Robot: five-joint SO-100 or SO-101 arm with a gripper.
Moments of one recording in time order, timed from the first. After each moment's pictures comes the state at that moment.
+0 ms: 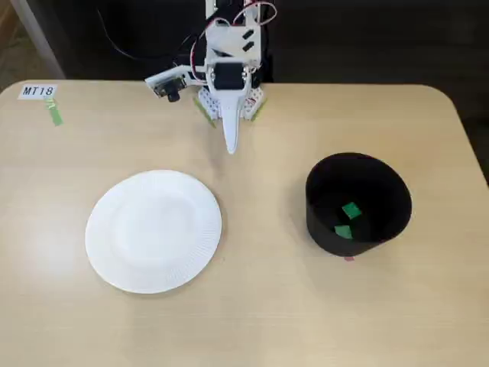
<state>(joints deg) 1.5 183.5 160.0 51.1 2.8</state>
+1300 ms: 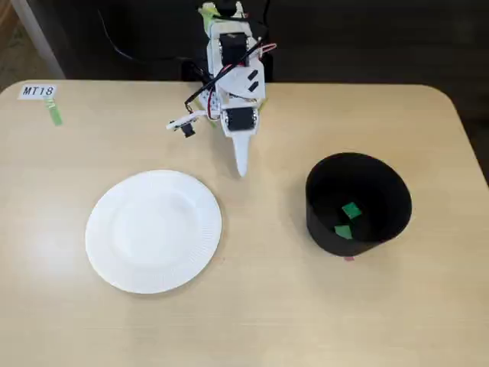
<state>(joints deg) -3.9 184.4 177.3 49.5 -1.1</state>
